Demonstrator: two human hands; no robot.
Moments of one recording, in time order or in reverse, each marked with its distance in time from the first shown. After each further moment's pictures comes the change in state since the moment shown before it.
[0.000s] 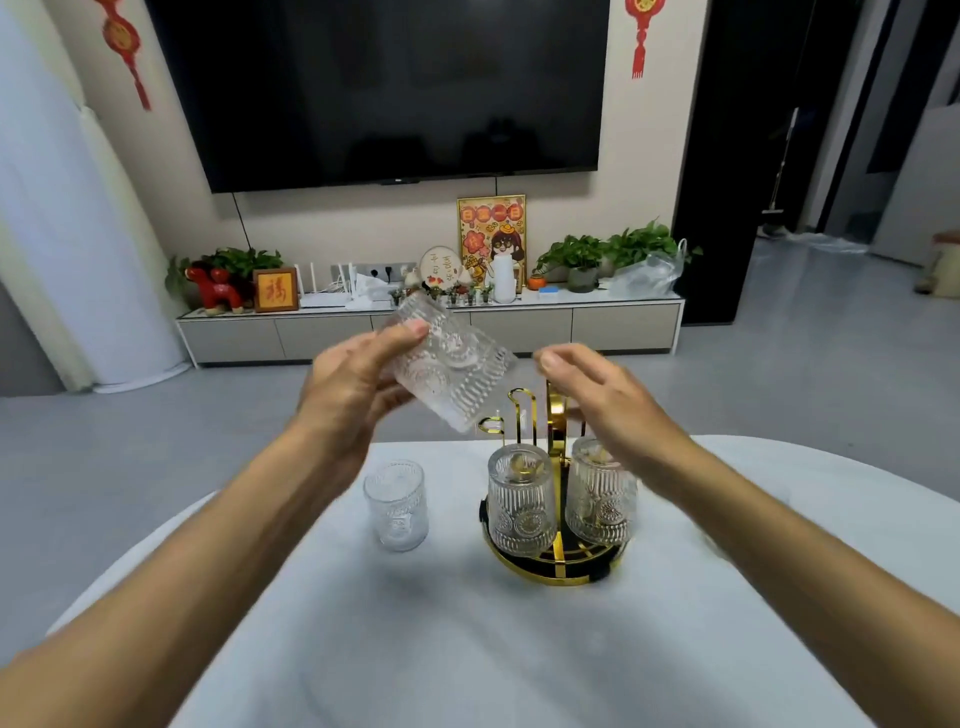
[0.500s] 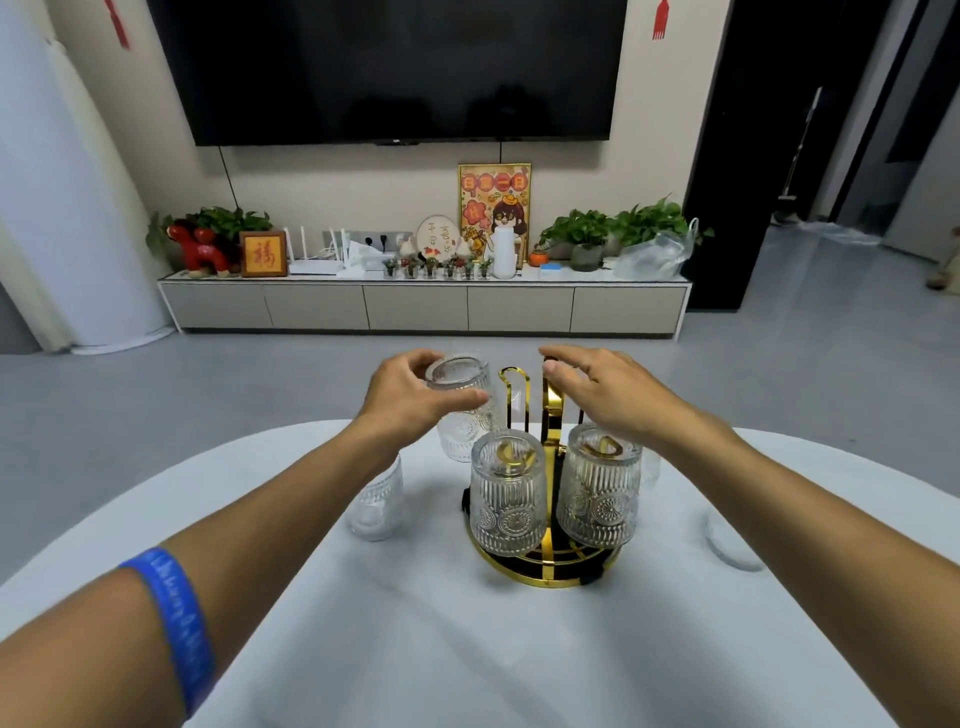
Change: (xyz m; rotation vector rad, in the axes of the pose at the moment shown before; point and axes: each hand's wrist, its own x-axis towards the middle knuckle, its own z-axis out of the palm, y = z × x) left_hand 0.076 -0.110 0.015 0.534 0.020 -0.038; right_hand 0.064 0.069 -0.021 -0.576 -0.092 -0.027
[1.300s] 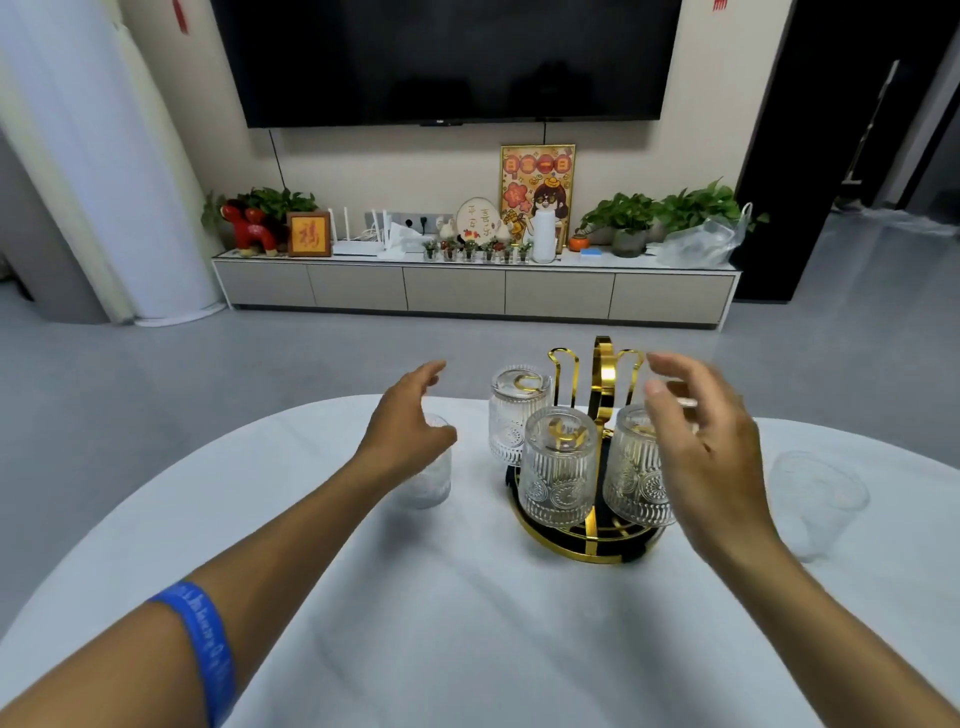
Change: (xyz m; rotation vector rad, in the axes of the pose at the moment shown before) left_hand -0.026 -0.064 -0.038 0.385 0.048 0.078; right_hand -0.091 -0.038 0.036 0.410 0.565 0.072
